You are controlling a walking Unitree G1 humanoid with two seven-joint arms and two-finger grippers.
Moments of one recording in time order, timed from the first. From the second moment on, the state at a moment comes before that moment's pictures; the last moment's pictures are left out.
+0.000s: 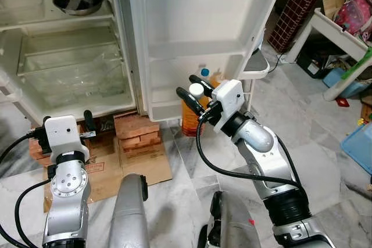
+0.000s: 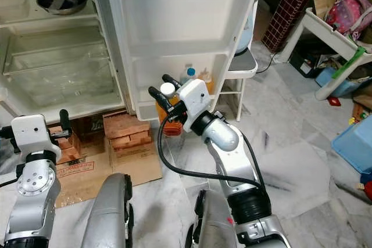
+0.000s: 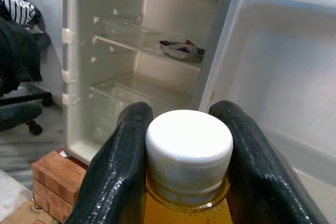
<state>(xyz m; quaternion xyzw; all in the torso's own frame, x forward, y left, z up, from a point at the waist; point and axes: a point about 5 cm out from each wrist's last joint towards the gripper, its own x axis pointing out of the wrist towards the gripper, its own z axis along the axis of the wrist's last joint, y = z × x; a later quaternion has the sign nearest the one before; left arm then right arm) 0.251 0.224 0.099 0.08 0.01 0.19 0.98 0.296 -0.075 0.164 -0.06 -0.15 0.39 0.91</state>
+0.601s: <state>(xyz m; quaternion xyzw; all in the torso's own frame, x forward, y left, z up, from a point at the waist) 0.252 0.229 0.102 0.08 0.00 0.19 0.98 0.294 -0.063 0.170 -0.06 -0.17 0.42 0.89</state>
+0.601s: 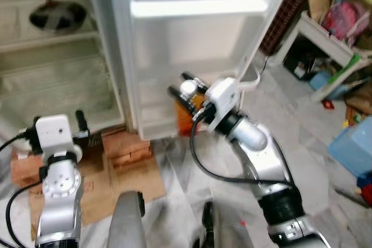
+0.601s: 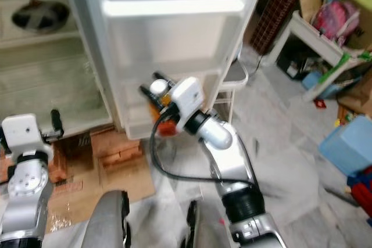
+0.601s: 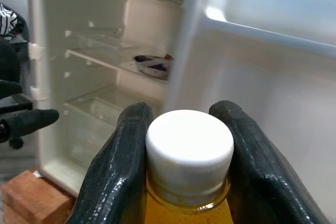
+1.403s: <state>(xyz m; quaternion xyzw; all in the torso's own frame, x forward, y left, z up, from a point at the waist) 0.244 0.226 0.091 0.07 0.03 0.20 0.98 0.293 -0.070 0.162 -0.07 -0.15 0.43 0.89</state>
